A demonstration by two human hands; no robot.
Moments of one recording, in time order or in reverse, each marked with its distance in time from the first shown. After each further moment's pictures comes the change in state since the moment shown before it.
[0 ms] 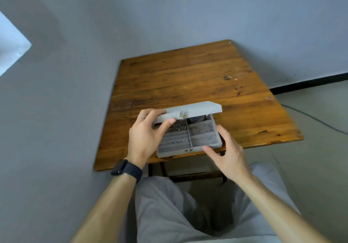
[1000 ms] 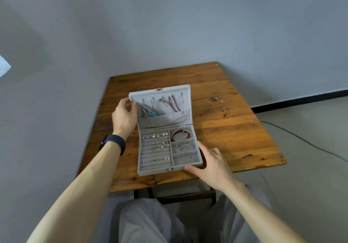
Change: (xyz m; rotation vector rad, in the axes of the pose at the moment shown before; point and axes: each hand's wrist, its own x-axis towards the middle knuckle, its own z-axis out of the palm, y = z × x) left_hand 0.129 -0.014 0.012 -0.184 0.091 -0.362; right_hand 0.049 -0.003 -0.015 -0.177 -0.272 0.004
